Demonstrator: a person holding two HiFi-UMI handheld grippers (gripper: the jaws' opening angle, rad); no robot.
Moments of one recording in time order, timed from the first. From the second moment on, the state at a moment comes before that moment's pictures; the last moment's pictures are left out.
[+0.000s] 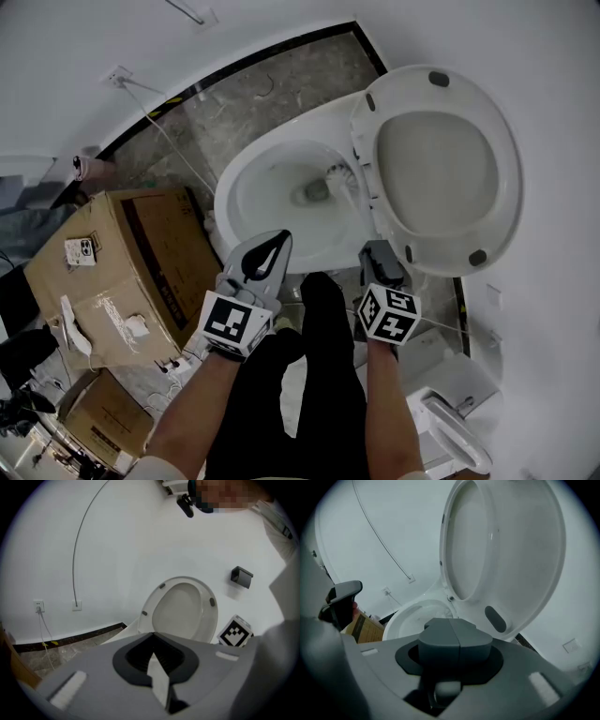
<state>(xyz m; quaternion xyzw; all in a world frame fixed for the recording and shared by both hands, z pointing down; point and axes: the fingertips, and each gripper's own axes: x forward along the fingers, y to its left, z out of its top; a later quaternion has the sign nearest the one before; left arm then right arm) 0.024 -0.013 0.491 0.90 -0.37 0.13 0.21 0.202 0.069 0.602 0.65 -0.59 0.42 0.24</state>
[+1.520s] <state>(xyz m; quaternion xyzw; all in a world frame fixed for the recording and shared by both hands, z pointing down) -0.033 -0.020 0.481 0.87 -0.42 0.09 0.23 0.151 0.005 0.582 0.57 -0.67 0.39 0.26</state>
